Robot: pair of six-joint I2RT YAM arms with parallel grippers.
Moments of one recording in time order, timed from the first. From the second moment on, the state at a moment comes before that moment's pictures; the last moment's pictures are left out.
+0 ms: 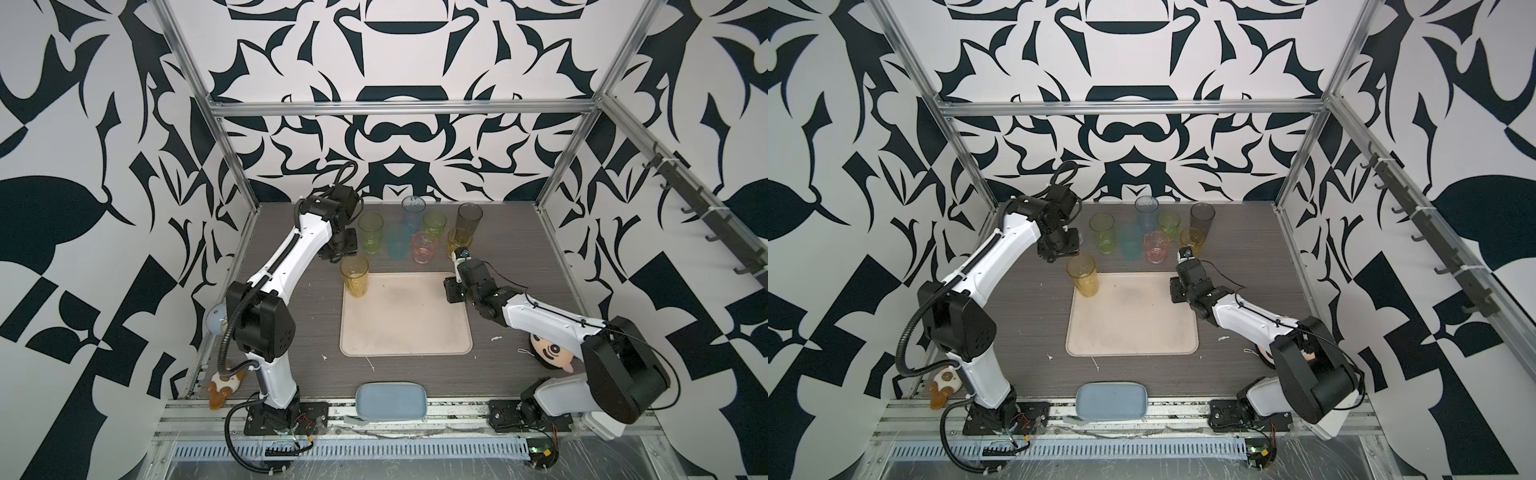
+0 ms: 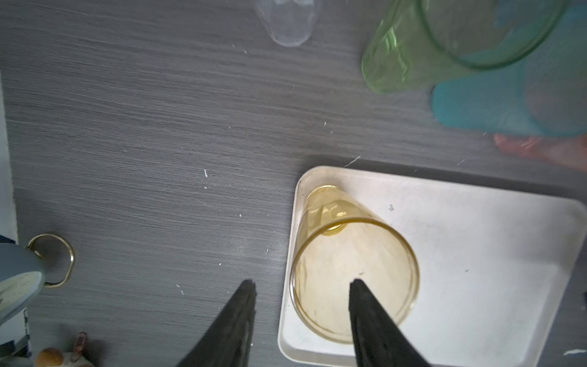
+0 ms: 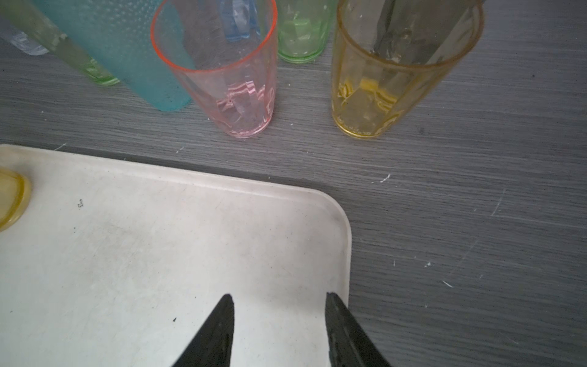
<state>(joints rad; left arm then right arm) -0.41 1.79 1.83 -1.28 -0.15 -0.48 0.52 1.40 0.72 -0.10 0.17 0.31</state>
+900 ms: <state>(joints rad) -0.22 1.76 1.91 -1.02 -0.26 -0.44 0.52 1.40 0.72 -0.10 0.17 0.31</state>
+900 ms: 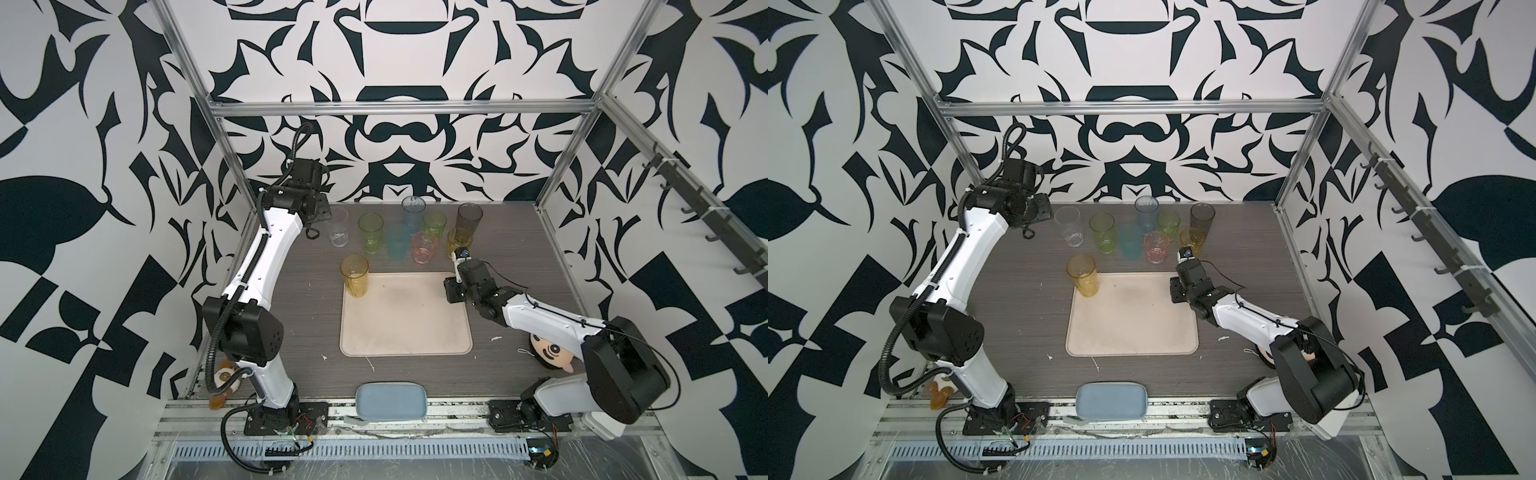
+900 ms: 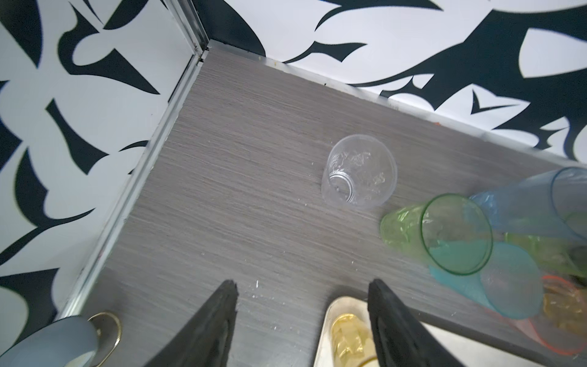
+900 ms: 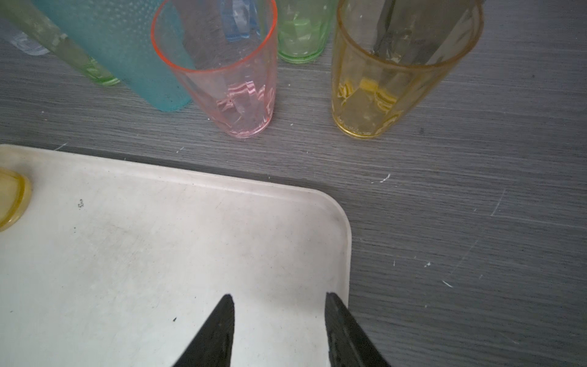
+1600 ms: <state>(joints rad) -0.12 2.03 2.03 -0.96 0.02 -0.58 0.52 1.40 0.72 -0.10 0.17 0.31</state>
